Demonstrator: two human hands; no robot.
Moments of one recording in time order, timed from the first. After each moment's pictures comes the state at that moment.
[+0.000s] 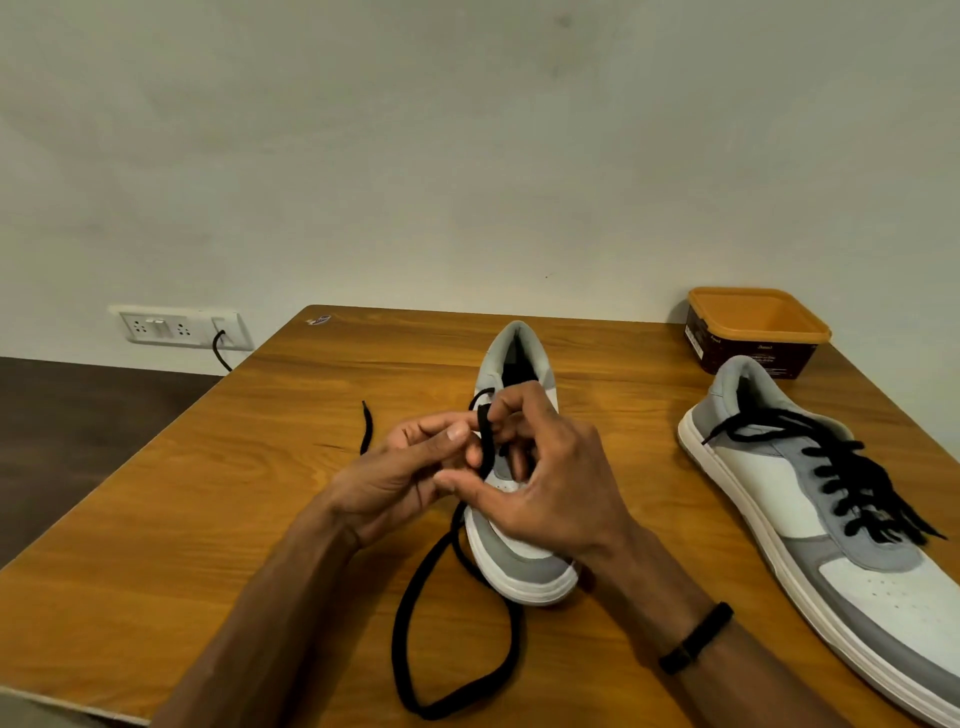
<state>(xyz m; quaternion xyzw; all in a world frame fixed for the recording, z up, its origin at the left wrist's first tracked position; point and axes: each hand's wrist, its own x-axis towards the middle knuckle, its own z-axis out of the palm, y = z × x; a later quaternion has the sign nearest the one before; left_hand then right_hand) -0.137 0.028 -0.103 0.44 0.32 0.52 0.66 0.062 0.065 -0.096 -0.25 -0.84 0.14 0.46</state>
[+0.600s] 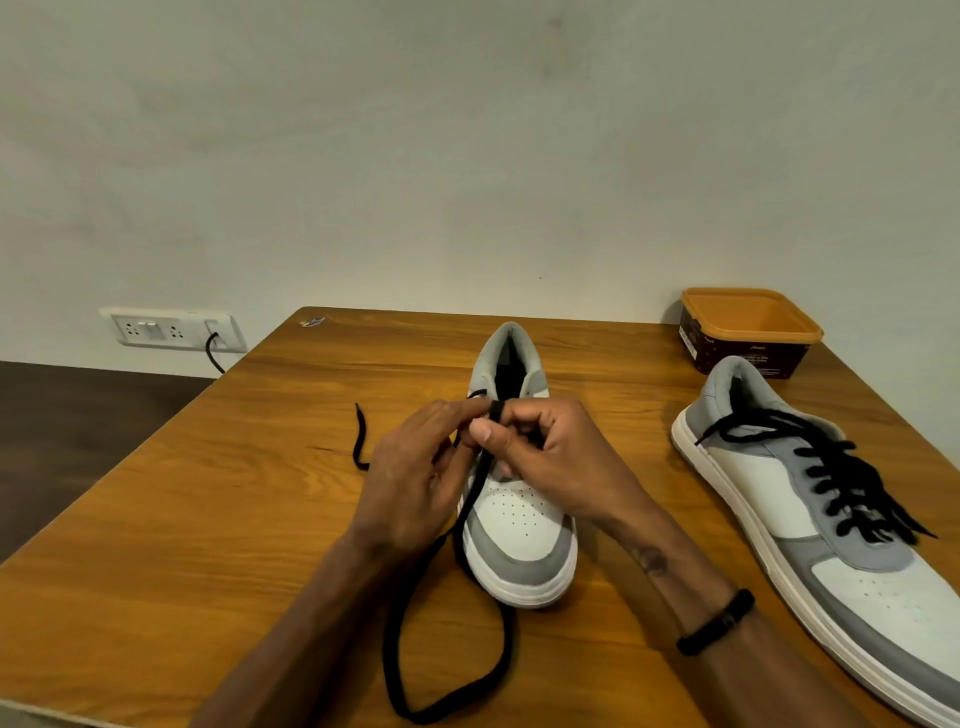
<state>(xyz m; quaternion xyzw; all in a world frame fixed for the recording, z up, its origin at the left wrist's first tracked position) -0.109 0.031 -0.120 0.72 0.48 0.50 0.01 0.074 0.082 -0.078 -0.27 -0.77 0.45 0.36</state>
